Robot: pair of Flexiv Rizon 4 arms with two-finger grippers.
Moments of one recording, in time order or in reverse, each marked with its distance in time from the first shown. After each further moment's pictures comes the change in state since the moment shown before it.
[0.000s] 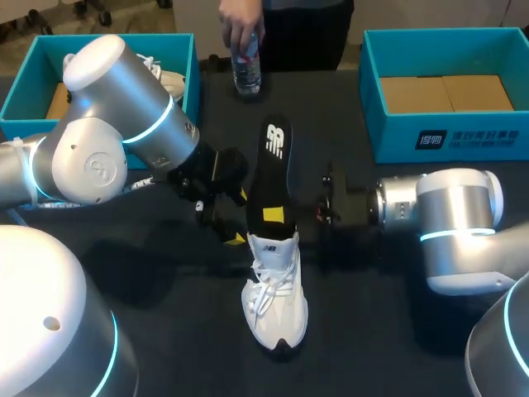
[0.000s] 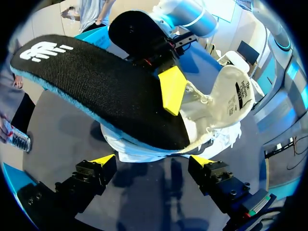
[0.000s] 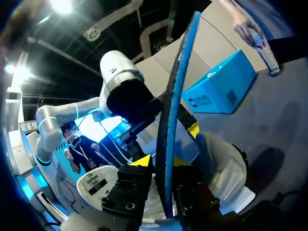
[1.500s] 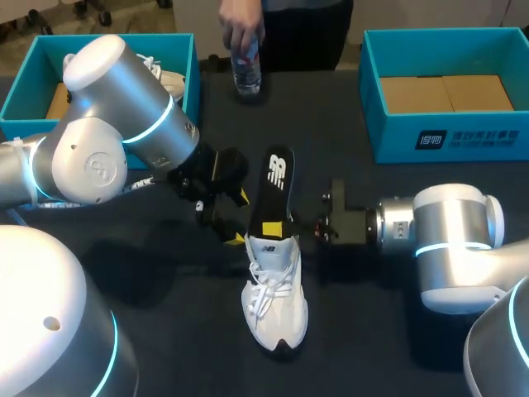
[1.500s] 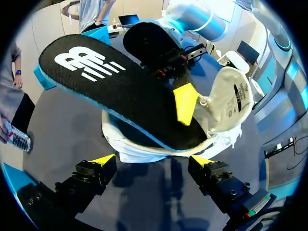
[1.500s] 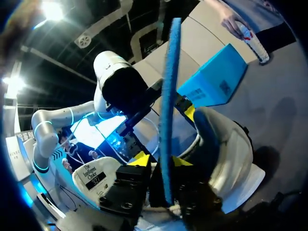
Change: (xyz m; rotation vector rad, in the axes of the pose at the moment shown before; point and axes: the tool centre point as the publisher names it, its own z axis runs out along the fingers) left arm 0.000 0.000 0.000 0.000 0.000 0.000; right arm 0.003 -0.026 0.004 -0.034 -0.047 0.080
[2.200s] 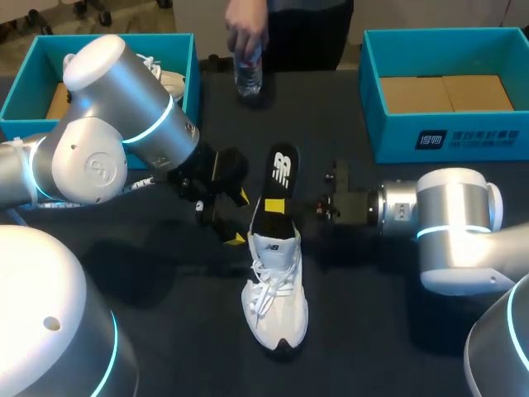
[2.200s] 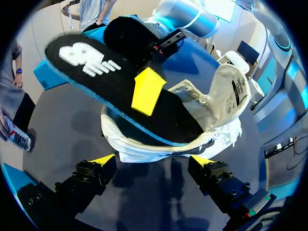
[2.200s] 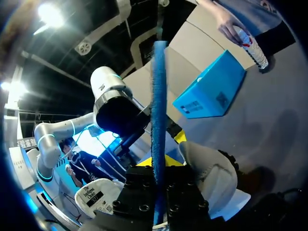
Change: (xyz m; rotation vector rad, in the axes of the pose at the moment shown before) left arm 0.000 0.000 0.000 0.000 0.000 0.000; right arm -0.015 0.038 -0.005 -0.053 0.022 0.032
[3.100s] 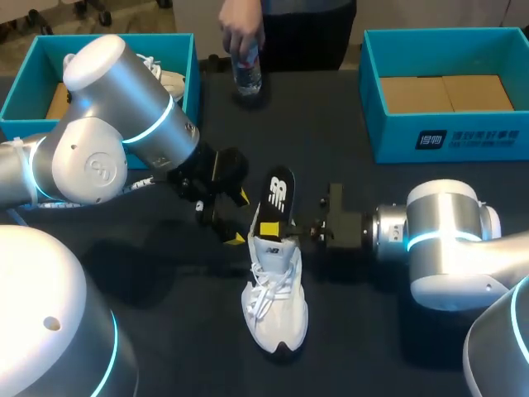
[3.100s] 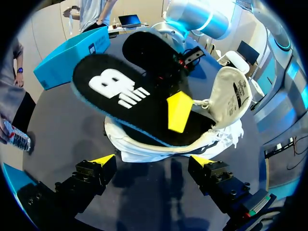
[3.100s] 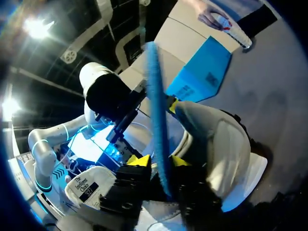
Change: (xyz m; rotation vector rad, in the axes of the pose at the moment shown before) left arm 0.000 0.000 0.000 0.000 0.000 0.000; right arm 0.005 -0.041 0.008 0.014 -0.076 0.122
